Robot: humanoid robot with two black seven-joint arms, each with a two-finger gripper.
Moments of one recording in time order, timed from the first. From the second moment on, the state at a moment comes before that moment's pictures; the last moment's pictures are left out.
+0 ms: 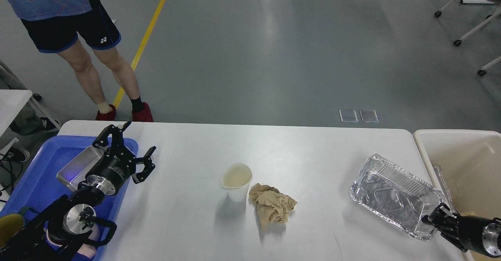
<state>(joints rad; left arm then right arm) -0.25 0.29 -1.01 -1.04 0.16 -0.21 -0.15 0.27 -0.80 0.63 0.95 -0.79 0.38 0.09</state>
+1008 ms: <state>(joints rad) -0.23 0.31 -1.01 -1.03 0.17 -0.18 -0.15 0.93 -0.40 0.29 0.76 -0.84 0.58 -0.05</state>
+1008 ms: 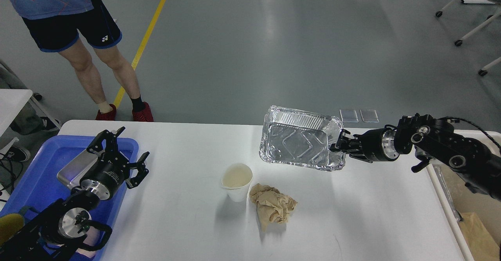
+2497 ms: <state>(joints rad) -0.67 1.29 -0.40 -1.70 0.25 -0.23 0.05 0.98 -0.28 0.27 0.62 -0.82 0.65 -0.09</state>
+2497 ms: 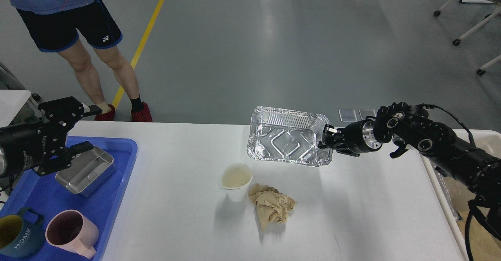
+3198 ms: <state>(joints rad) -0.68 1.41 -0.37 -1.73 0.54 -0.47 0.06 0.97 -0.29 0.28 0.63 -0.82 0.65 -0.08</state>
